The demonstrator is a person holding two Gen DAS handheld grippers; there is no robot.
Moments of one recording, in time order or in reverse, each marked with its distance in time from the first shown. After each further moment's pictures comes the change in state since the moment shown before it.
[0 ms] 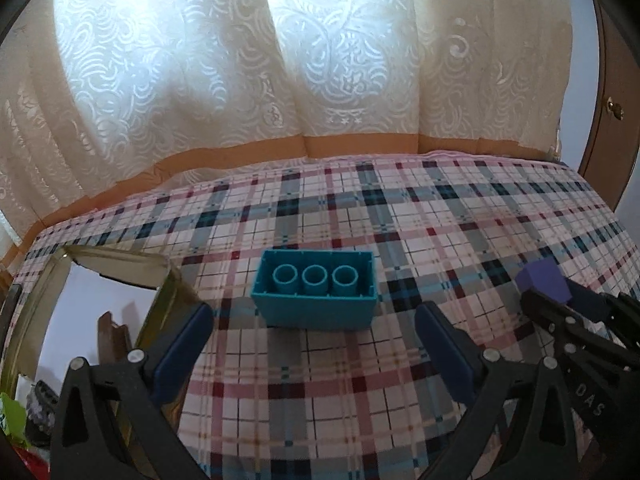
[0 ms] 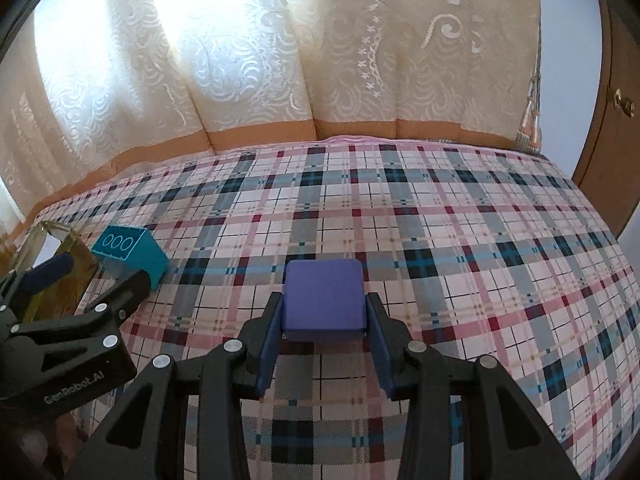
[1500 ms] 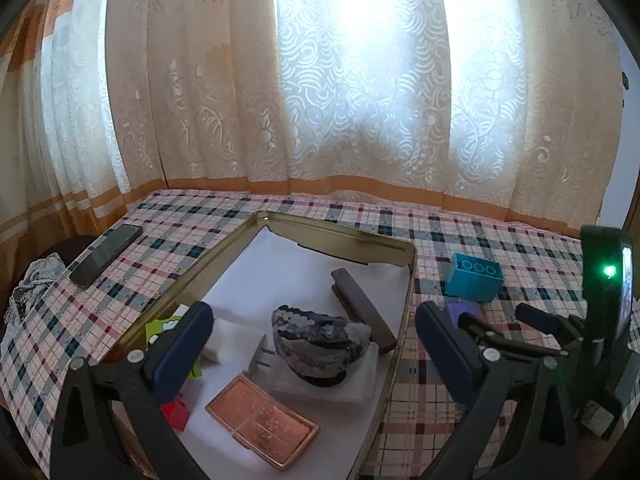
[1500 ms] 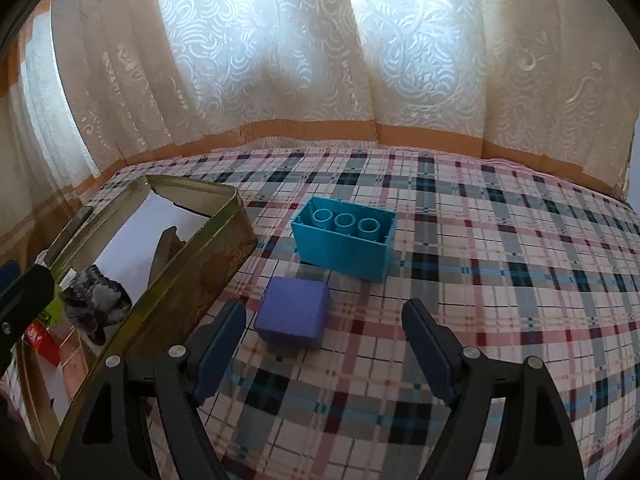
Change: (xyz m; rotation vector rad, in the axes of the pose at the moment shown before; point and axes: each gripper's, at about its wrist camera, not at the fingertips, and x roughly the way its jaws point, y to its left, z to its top) left arm -0.125 0.136 -0.061 -0.254 -0.150 0.199; right arm -0.011 0.139 -0.018 -0.179 -0.006 0.228
